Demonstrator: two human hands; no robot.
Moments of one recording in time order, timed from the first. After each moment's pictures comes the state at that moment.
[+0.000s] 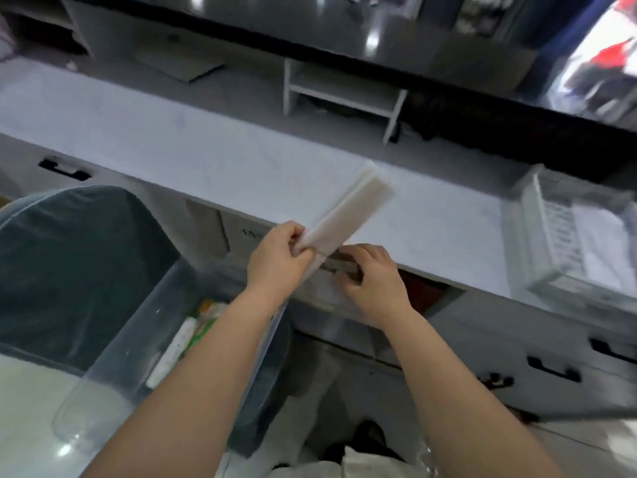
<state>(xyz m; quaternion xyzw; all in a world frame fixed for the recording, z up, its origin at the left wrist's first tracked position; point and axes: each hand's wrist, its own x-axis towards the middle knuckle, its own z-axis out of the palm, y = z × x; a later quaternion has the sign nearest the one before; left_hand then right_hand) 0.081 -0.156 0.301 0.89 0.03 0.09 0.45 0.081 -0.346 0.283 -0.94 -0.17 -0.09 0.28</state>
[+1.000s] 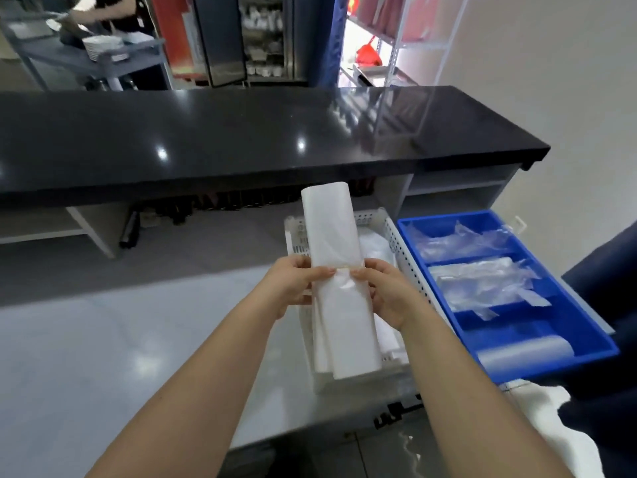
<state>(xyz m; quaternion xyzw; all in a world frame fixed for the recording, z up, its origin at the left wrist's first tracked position) 0.314 -0.676 0.352 0.70 -0.05 -0.36 0.62 0.227 -0.847 0.328 -0.57 0.28 0.00 0.78</state>
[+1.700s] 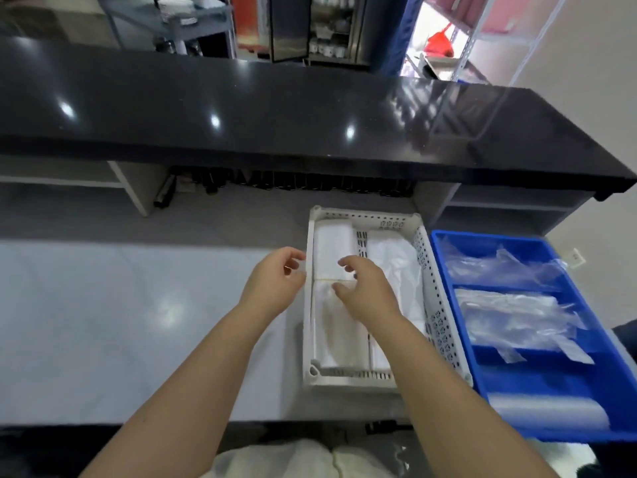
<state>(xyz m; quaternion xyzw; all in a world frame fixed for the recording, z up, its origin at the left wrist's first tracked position) 0.310 -0.650 0.317 0.88 -0.07 -0.09 0.47 0.263 -0.826 0.303 -0.92 0.12 -0.04 0.38</state>
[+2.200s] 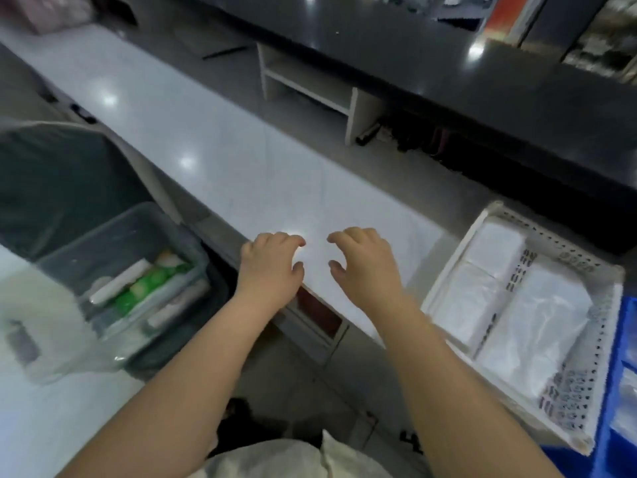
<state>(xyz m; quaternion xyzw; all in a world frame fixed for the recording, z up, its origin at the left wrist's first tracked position) 0.121 -0.485 0.307 0.97 0.15 0.09 0.15 0.190 -0.641 0.326 -0.91 -0.36 -0.07 0.19</state>
